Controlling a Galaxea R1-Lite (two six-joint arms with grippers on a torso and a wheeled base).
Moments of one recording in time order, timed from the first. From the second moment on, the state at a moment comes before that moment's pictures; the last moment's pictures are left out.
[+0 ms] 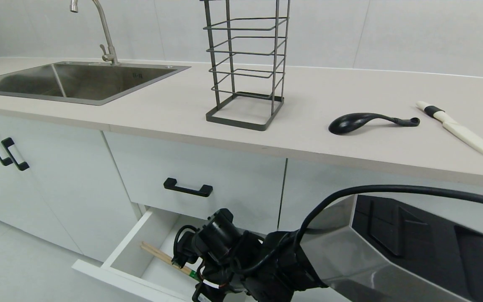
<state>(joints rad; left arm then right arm) 0.00 0.00 0.00 0.00 -0.03 0.01 1.04 2.46 -1.40 -0.14 0.11 -0.13</state>
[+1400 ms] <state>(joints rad) 0.00 0.00 0.00 0.00 -0.03 0.01 1.08 2.50 -1.42 -0.15 0.10 -0.09</state>
